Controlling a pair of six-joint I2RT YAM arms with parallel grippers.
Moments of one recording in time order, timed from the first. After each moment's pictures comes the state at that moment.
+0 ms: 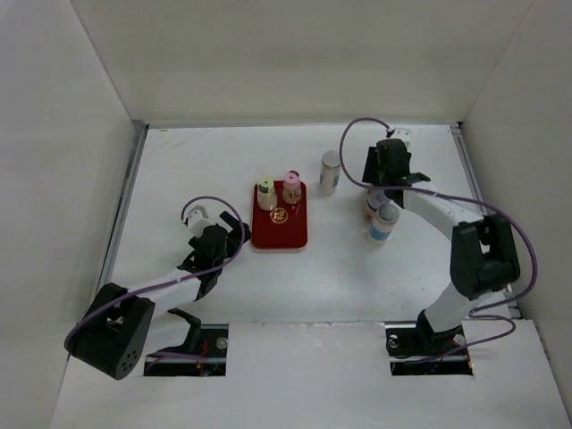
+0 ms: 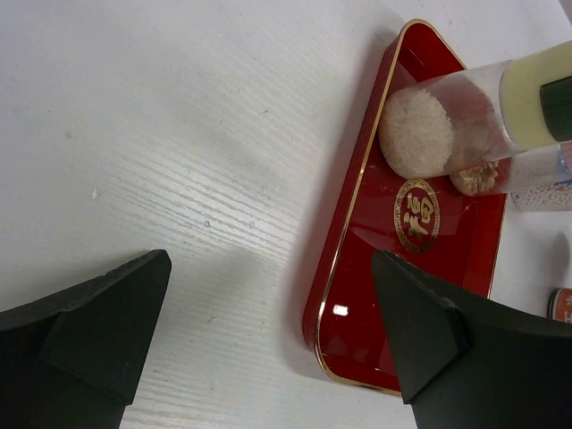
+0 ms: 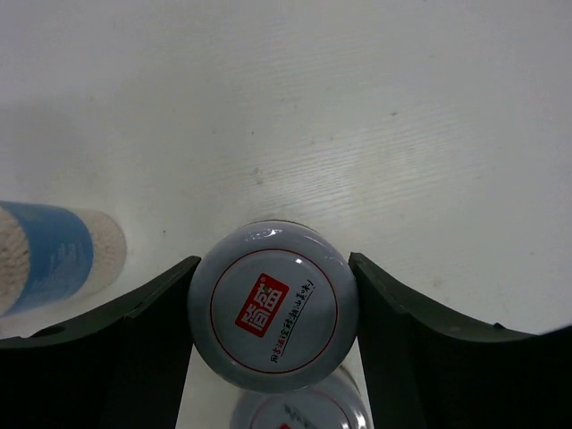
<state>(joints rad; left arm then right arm) -0.44 1.17 0.23 0.42 -0.37 -0.93 0.28 1.72 1.18 -0.13 0.37 0.31</state>
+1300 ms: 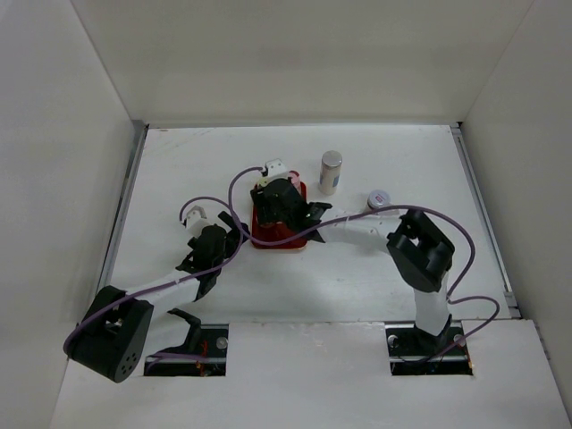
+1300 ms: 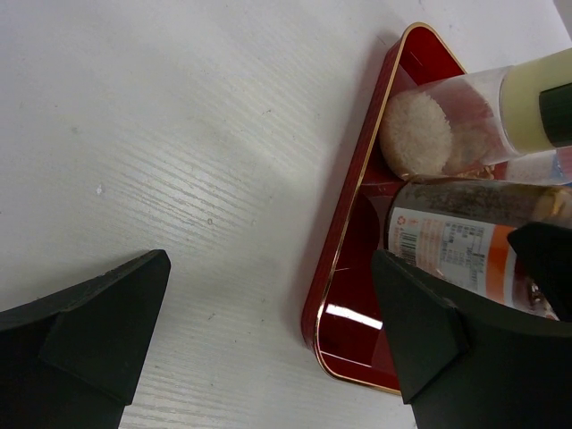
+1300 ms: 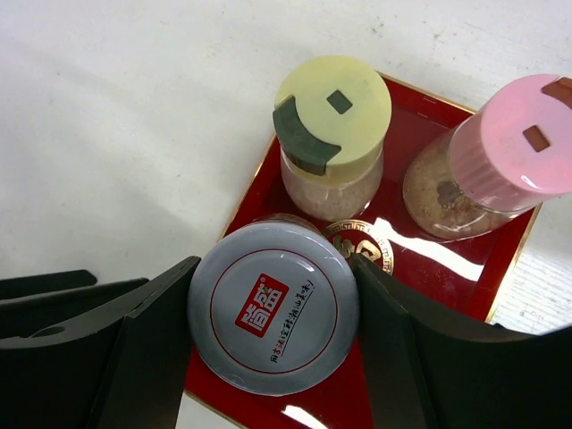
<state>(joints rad) -0.43 1.15 0.23 0.40 -0.36 -0.95 0.94 1.93 1.37 0.04 0.37 0.33</state>
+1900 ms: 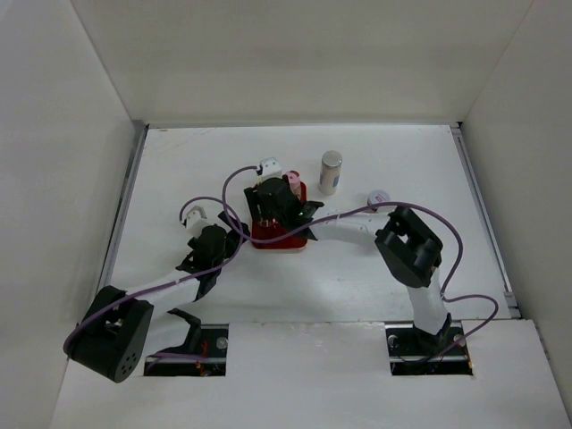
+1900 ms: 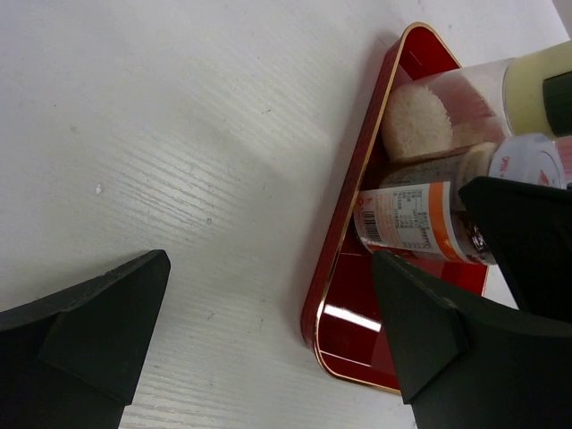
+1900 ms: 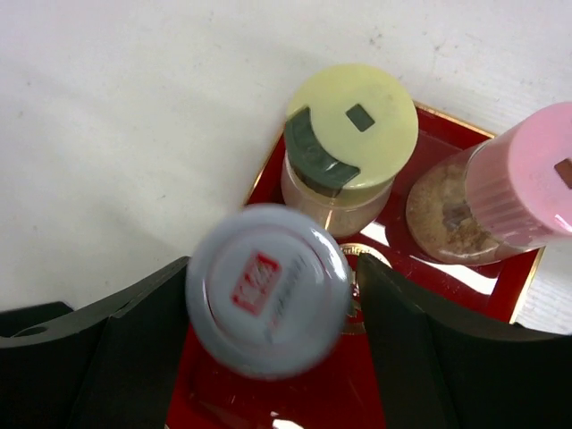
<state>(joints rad) -0.43 1.15 0.23 0.40 -0.36 -0.95 0.94 2.03 1.44 0.04 0.40 0.30</state>
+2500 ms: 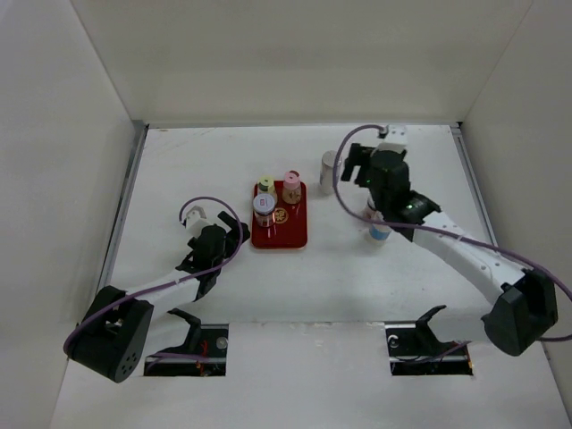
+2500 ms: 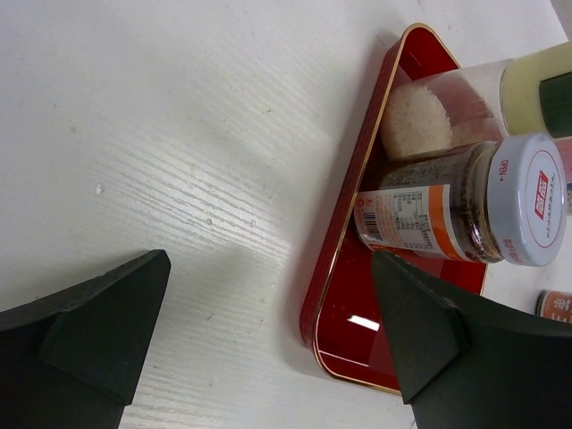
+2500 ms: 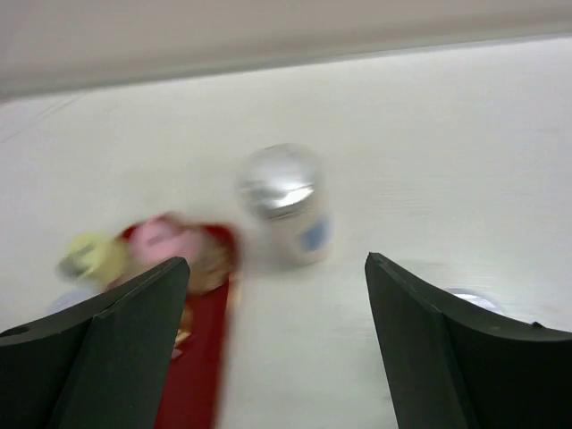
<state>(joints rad) -0.42 1.15 0.23 0.40 -0.35 -0.96 0.65 1.31 1.04 0.01 0.47 0.33</state>
